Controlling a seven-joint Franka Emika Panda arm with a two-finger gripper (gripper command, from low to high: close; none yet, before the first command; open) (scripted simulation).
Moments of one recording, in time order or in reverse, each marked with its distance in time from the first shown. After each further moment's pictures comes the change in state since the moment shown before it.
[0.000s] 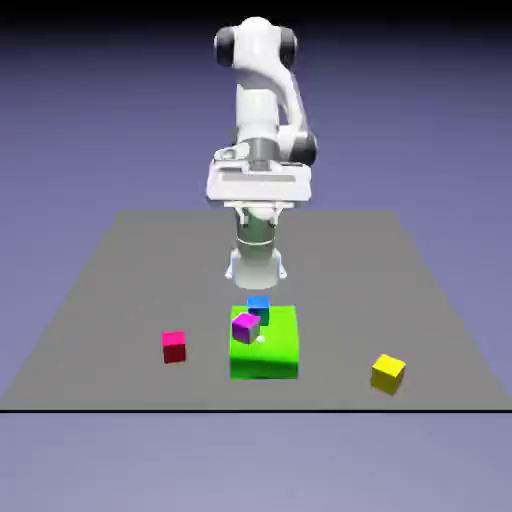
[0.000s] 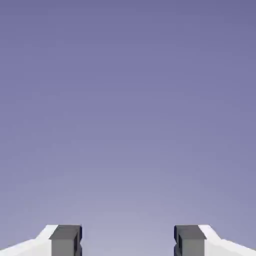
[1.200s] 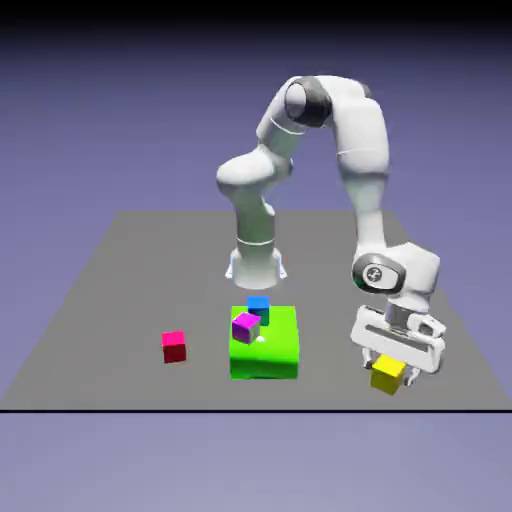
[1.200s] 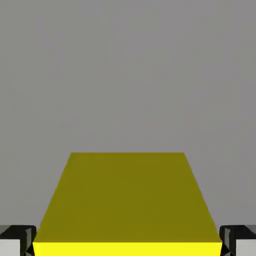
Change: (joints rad) arm 0.801 1.108 -0.260 0.595 -0.706 -0.232 -1.082
